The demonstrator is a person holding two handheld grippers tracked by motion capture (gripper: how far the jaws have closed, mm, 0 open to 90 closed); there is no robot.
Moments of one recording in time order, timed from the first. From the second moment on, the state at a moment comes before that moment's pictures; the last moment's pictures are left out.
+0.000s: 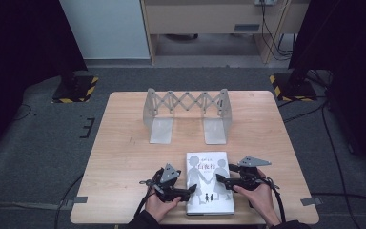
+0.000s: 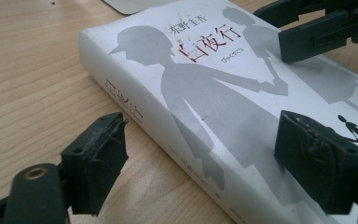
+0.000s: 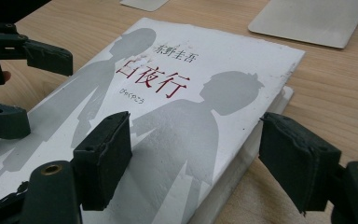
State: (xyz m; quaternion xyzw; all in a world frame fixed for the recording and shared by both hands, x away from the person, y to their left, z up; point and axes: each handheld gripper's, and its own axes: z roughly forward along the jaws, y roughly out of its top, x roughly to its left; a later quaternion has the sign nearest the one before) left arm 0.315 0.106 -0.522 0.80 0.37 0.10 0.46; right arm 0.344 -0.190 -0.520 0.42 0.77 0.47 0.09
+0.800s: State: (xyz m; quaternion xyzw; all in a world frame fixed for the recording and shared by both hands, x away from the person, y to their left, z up) left arm 0.314 0.088 -0.533 0.78 0.38 0.08 0.49; right arm 0.347 -0.188 -0.524 0.43 0.77 0.47 0.07
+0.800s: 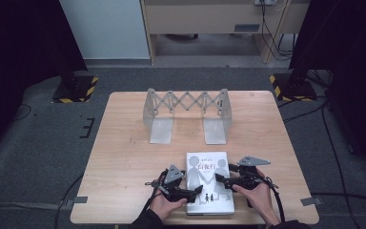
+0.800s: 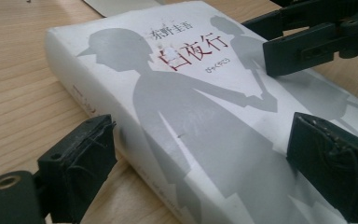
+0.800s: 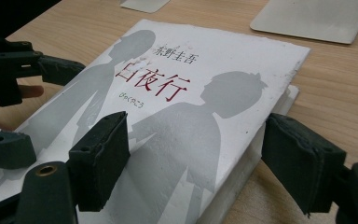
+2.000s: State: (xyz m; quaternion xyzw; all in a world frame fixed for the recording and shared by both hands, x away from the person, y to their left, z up) left arm 0.313 0.107 -0.523 0.77 0.38 0.11 0.49; right arm 0.352 -0.176 -0.497 0.42 0.74 0.52 0.09
